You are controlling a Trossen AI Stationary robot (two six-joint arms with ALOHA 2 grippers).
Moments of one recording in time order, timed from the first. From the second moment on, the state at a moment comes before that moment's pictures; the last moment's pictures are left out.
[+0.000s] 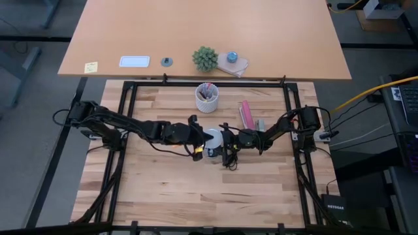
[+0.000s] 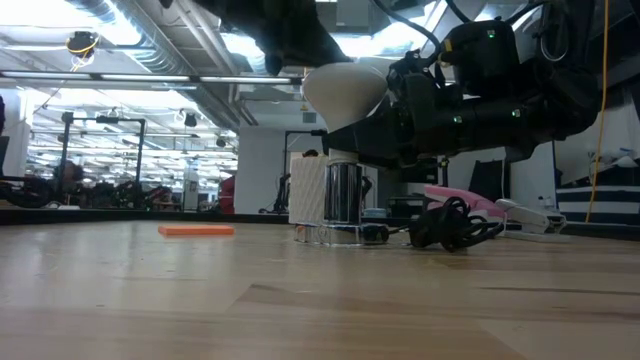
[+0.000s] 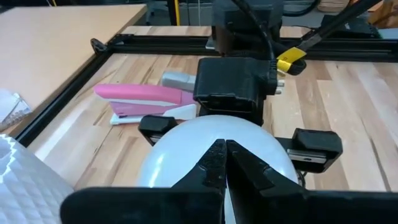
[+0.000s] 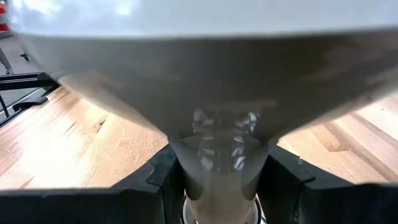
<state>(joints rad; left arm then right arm) -0.13 1.53 0.99 0.10 -0.33 -0.08 0.05 1.93 0.58 1.22 0.07 0.08</state>
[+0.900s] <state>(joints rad) -0.13 1.57 1.00 0.10 -0.32 -0.12 0.05 1.93 0.58 1.23 0.07 0.10</state>
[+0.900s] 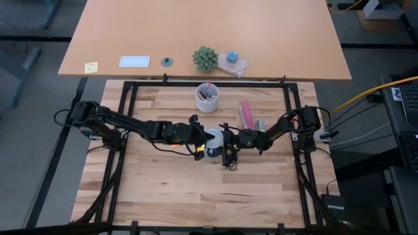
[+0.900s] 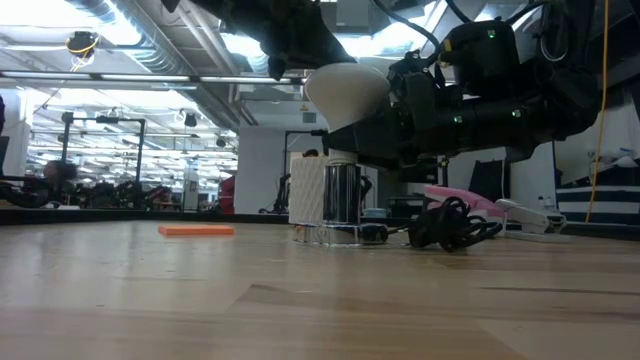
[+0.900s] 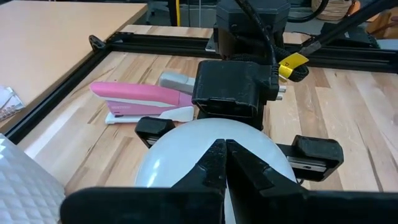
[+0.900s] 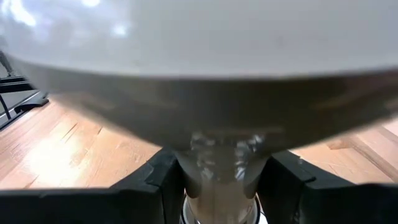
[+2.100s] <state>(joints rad) -0.13 1.57 0.99 0.10 -0.31 -0.12 0.05 1.90 0.58 1.15 -0.01 0.10</state>
